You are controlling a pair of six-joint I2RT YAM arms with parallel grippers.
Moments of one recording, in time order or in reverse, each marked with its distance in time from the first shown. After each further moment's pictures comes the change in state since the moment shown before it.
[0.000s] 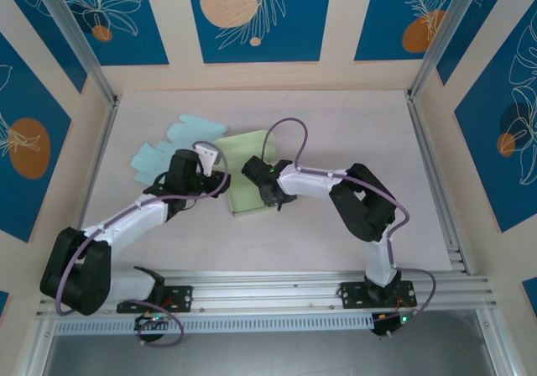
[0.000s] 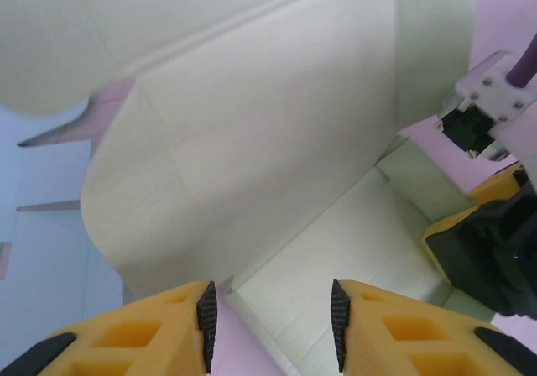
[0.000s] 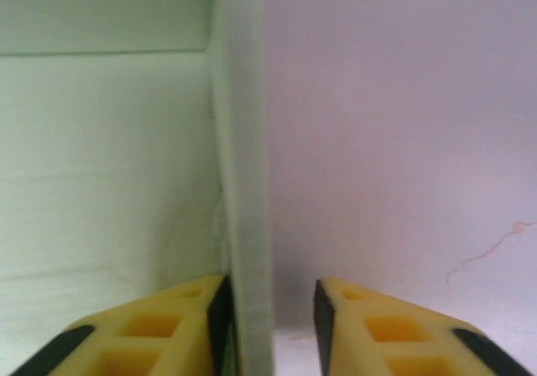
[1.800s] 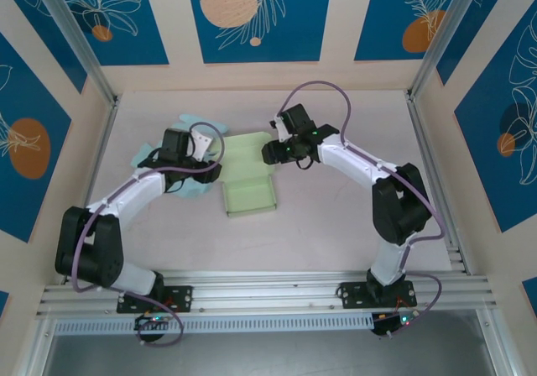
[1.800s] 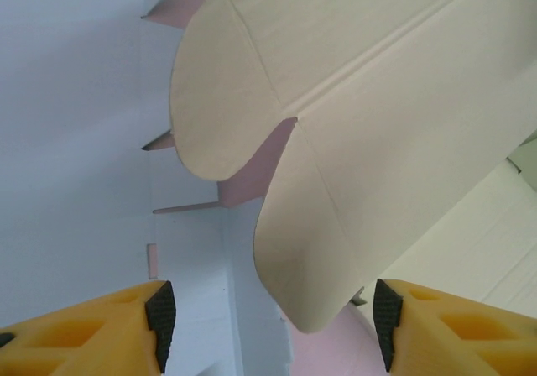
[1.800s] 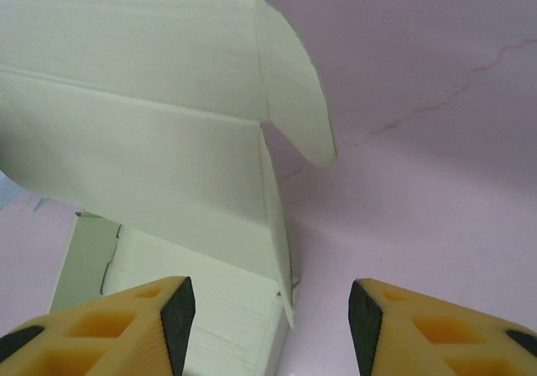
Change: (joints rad) left arm 0.146 0.190 0.251 -0.274 0.000 0.264; right arm -0.288 -0.168 0.108 0.181 -0.514 -0.334
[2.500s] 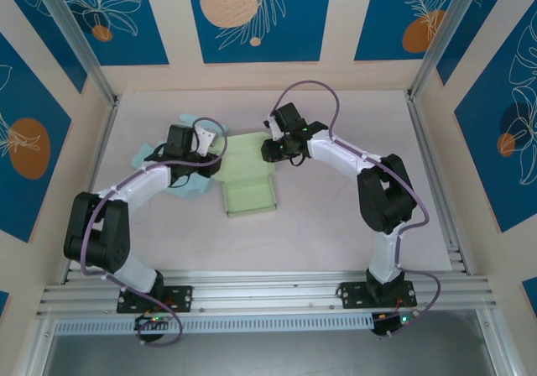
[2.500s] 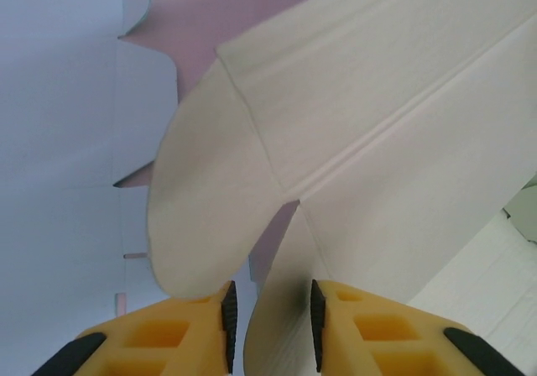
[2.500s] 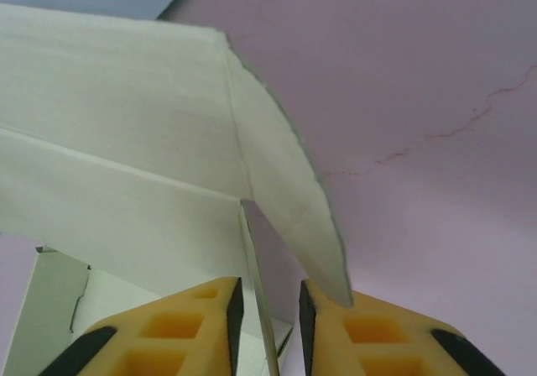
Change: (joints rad) left arm 0.000 0.092 0.044 0.074 0.052 -0.058; right arm 0.011 0.120 0.086 0.003 0.019 -0.012
